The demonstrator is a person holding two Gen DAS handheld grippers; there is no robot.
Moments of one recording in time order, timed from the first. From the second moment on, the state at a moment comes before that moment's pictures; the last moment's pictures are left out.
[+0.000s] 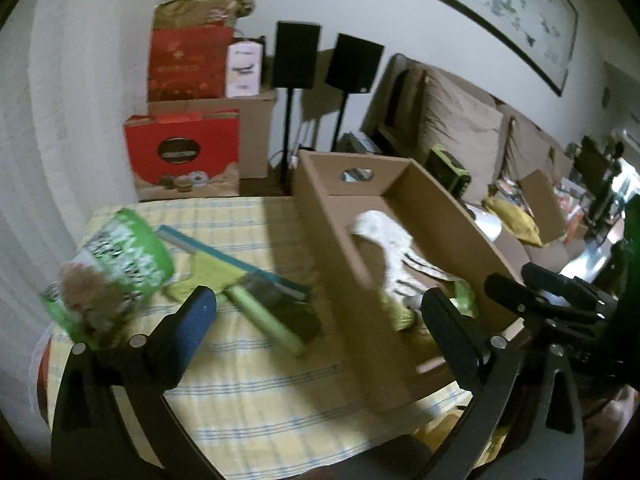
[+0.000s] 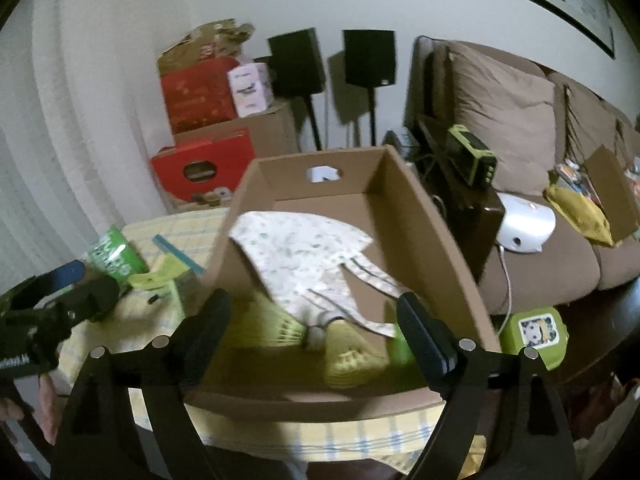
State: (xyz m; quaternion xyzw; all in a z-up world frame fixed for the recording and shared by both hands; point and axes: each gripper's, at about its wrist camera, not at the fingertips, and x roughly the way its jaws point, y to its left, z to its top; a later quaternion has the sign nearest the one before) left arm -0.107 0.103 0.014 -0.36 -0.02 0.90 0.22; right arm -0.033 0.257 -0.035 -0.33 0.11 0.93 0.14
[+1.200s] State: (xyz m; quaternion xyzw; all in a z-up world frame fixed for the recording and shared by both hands) left arm -0.206 0.124 -0.106 -0.51 -0.04 0.86 0.07; right arm -0.045 0.222 -0.025 -0.32 0.10 0.94 0.11
